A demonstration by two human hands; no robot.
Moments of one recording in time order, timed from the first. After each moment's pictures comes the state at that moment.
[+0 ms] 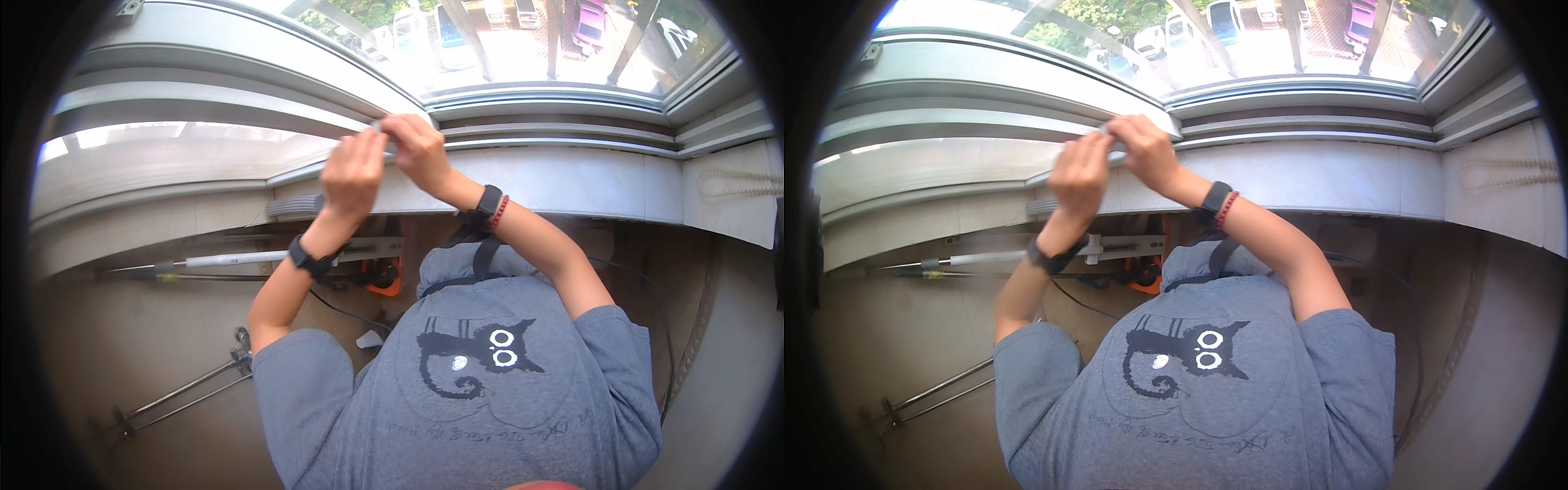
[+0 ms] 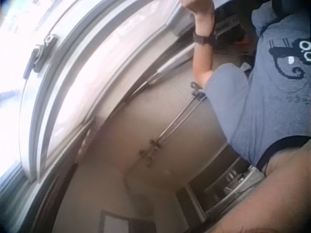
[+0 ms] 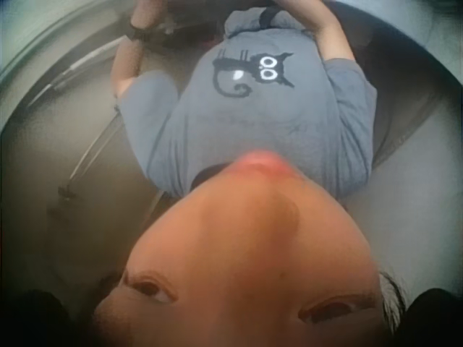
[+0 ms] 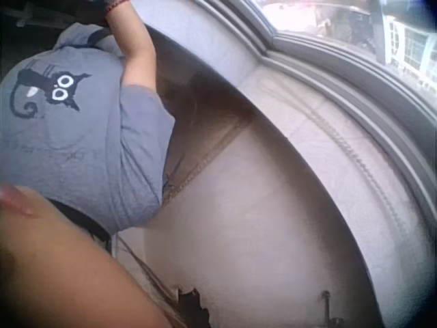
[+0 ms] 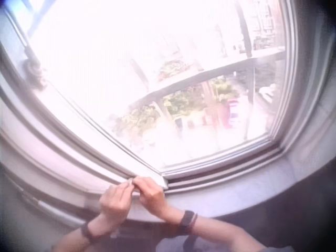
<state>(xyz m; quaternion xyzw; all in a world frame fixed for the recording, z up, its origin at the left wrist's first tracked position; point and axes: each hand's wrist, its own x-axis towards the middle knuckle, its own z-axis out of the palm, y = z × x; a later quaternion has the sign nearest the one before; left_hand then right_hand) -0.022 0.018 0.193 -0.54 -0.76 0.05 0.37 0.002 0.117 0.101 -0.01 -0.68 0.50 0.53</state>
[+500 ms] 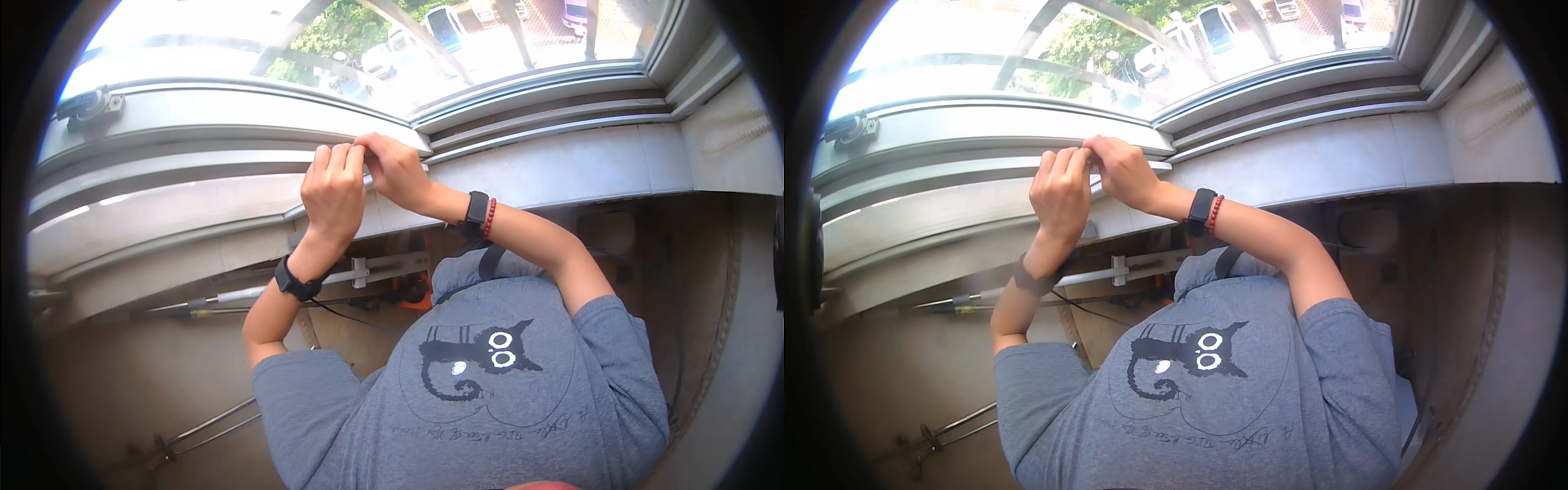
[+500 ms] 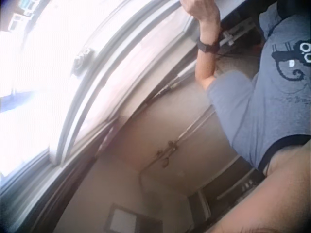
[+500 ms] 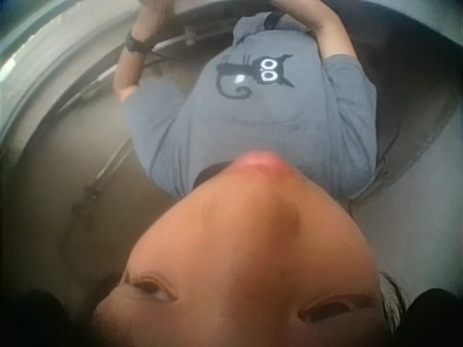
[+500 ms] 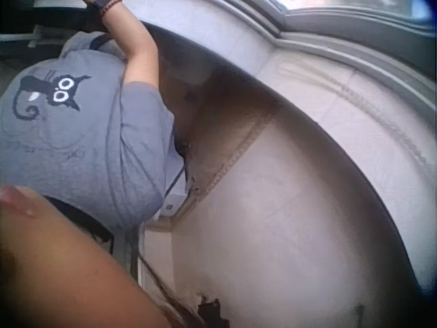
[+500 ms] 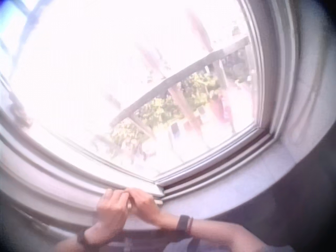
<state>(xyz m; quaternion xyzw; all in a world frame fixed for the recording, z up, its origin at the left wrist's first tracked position) -0.017 0.046 0.227 -0.56 -0.77 0.11 0.28 0.009 0.118 0.125 -0.03 -0.62 0.60 0.50</state>
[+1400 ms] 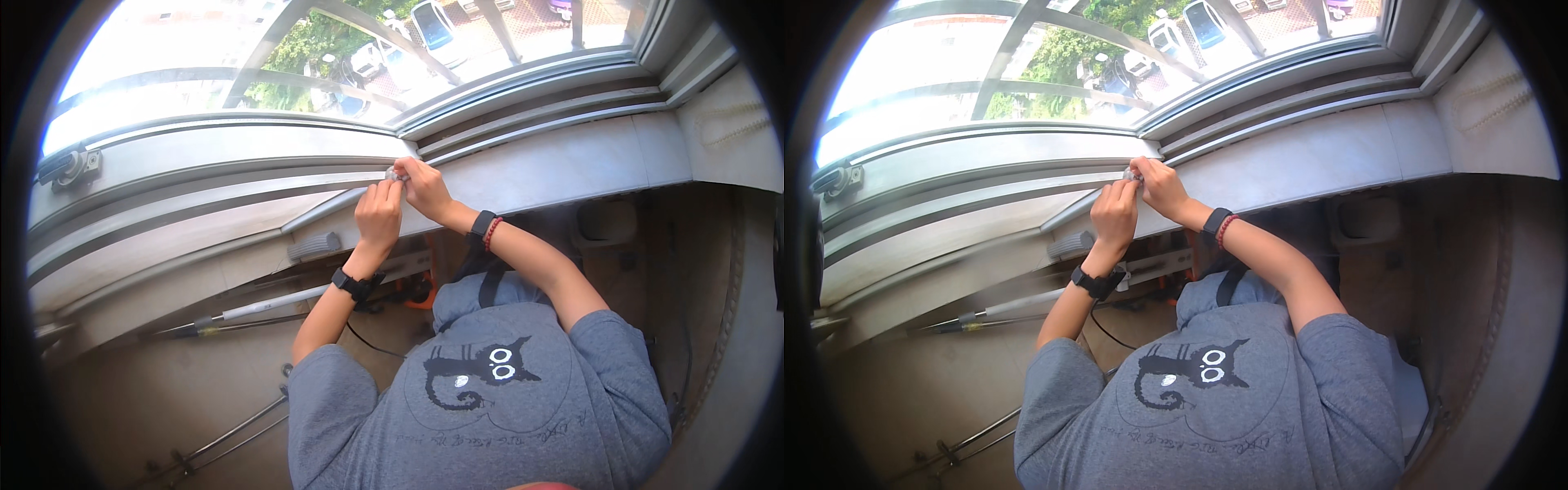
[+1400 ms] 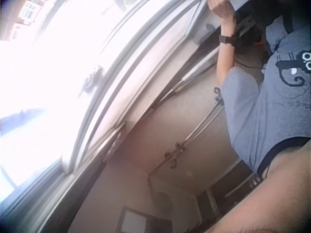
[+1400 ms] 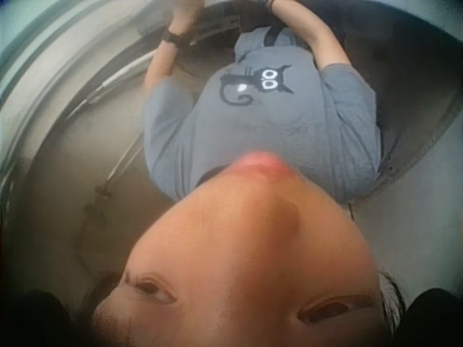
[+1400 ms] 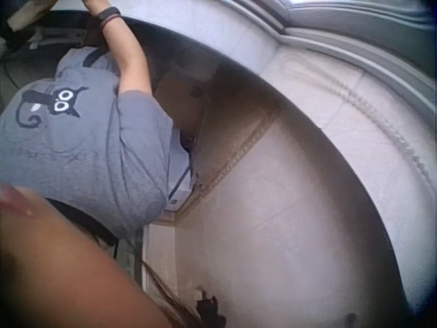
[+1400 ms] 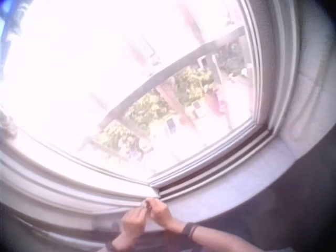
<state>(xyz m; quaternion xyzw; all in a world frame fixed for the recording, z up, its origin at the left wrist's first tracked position) -0.014 0.014 0.116 -0.56 -0.81 0.05 0.20 0.017 0.101 0.023 -0.09 -0.67 0.57 0.47</state>
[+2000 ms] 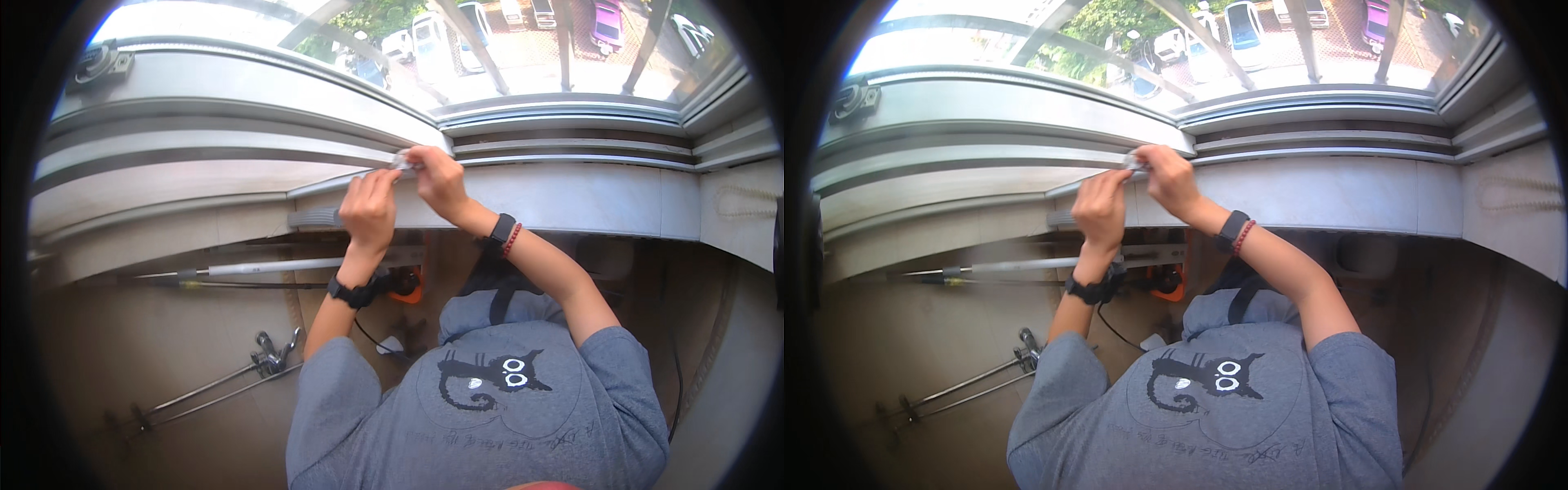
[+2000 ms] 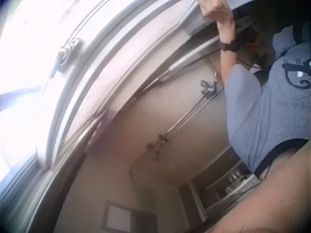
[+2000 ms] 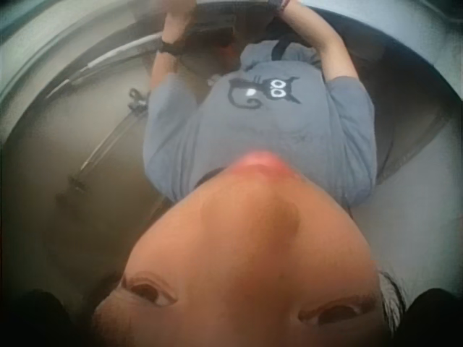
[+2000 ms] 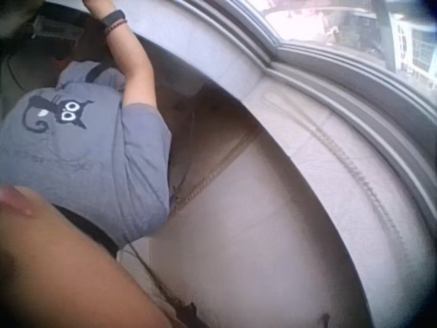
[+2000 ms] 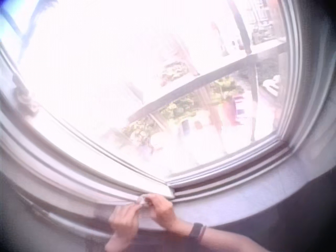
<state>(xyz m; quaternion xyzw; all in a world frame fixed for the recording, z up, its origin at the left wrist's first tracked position) -0.006 0.009 0.174 -0.44 -0.86 -0.06 0.26 0.007 0.109 0.073 -0.05 -0.64 0.58 0.50</state>
